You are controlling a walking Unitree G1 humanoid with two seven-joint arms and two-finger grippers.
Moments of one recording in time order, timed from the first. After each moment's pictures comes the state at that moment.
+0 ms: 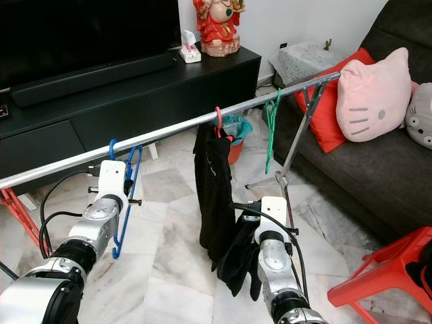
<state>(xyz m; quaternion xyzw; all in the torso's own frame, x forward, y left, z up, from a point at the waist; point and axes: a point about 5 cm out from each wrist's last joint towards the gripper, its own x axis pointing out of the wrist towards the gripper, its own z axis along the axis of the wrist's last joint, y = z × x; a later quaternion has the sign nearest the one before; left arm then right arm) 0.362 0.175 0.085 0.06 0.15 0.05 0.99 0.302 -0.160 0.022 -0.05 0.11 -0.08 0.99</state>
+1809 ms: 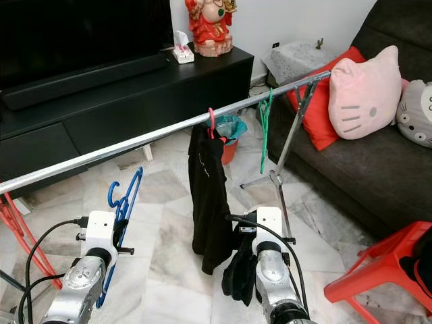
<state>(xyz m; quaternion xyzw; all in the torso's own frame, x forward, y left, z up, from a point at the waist) 0.275 0.184 0.029 0.07 0.15 0.00 0.99 0.288 -0.156 0.007 -0.06 0.13 -0.06 0.99</state>
